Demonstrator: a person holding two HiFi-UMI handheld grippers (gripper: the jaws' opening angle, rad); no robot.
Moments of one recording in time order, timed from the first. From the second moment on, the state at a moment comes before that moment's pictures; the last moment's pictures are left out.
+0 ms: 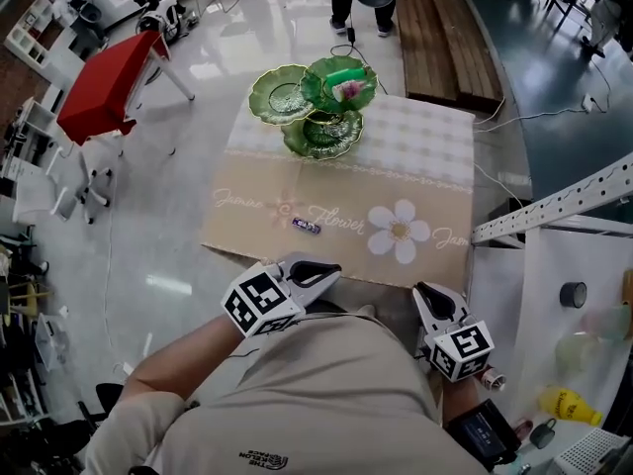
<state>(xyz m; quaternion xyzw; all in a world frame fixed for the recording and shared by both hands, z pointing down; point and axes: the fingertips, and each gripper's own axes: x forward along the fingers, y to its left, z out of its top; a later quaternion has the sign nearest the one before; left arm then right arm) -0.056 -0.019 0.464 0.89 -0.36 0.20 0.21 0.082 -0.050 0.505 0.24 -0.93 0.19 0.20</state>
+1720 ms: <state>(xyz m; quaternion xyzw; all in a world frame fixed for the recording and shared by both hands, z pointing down) -0.202 -0.078 0.710 0.83 -0.17 0.51 0.16 0.009 -0.040 0.513 0.37 -0.87 0.24 0.23</state>
